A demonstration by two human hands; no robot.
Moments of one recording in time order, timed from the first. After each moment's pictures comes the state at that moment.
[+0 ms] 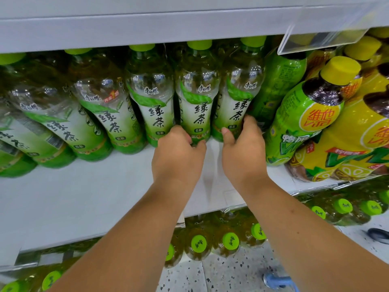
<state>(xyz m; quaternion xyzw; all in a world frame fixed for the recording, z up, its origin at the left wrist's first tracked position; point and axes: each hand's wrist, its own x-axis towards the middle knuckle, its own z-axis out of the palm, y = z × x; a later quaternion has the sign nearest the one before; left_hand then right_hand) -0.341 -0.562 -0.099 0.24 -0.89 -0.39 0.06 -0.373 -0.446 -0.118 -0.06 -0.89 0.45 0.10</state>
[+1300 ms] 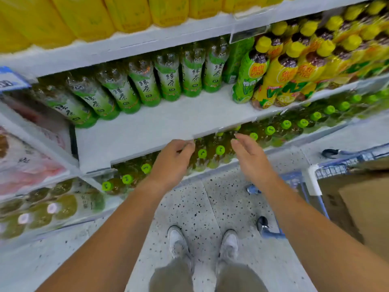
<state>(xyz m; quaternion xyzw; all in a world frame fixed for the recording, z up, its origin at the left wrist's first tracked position) -0.142 -0.602 0.003 0.17 -0.82 -0.50 -0.22 -0.157 -0.396 -0.023 -0.16 -0.80 0.56 -0.17</state>
